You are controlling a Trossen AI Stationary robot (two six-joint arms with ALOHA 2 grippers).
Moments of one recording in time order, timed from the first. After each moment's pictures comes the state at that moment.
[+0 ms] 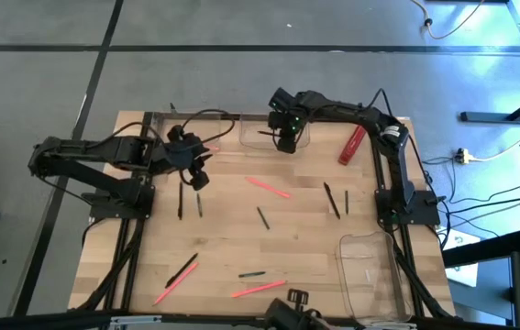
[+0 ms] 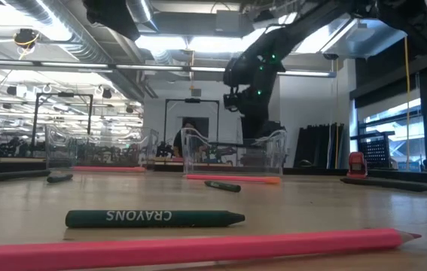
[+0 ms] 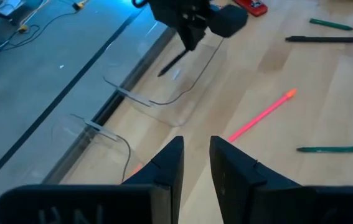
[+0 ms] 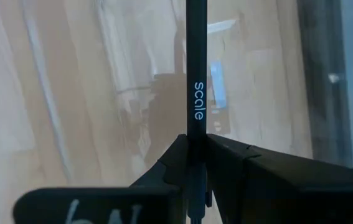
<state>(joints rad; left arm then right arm) -0.03 1.05 1.12 -0.86 -0.57 -0.31 -0.57 2.08 1.69 -0.87 -0.05 -0.39</state>
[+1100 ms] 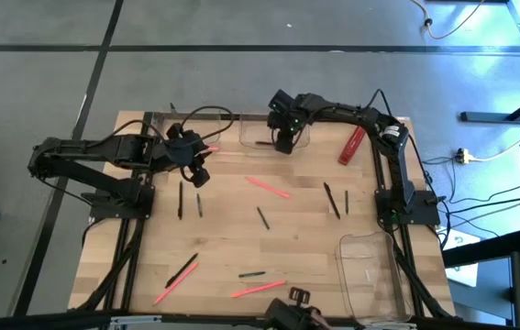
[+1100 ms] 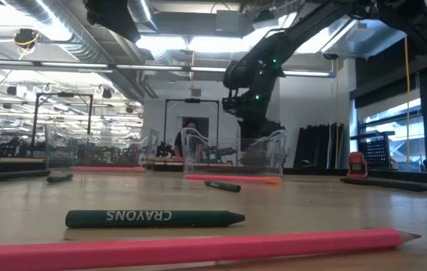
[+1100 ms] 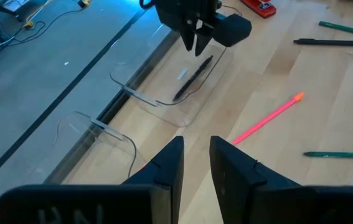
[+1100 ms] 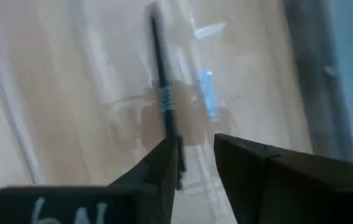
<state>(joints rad) 0.00 1.05 1.12 -0.86 -0.56 -0.31 -0.57 2.08 1.67 -0.81 -0.03 -0.29</state>
